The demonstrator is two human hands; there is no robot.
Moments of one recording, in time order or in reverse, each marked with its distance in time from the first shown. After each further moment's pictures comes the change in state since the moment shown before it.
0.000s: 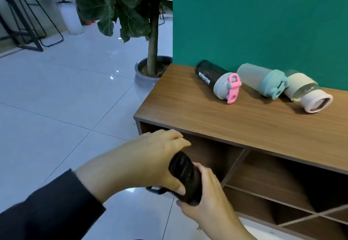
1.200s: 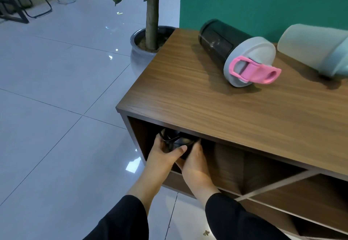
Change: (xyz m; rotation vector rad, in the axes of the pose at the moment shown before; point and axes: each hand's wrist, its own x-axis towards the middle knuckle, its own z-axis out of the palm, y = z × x) left_hand 0.167 -0.103 0.190 -1.342 0.486 -0.549; right_hand 0.197 0.101 0.119 0.100 0.171 0.370
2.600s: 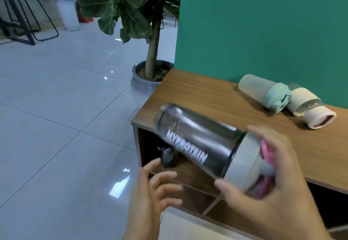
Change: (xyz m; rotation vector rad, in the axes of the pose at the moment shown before) left_hand -0.169 0.067 -0.020 -0.689 -0.010 -0.060; right_hand -0.208 -0.112 -0.248 -0.054 0.252 -0.847
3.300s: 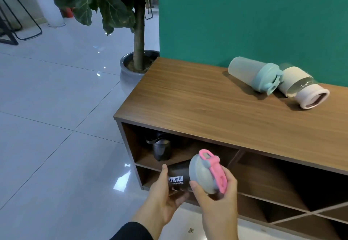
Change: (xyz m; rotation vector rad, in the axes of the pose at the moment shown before) left_hand 0.053 -0.070 0.020 -0.060 0.203 -0.579; right_hand -0.086 0.079 0.120 0.548 0.350 0.844
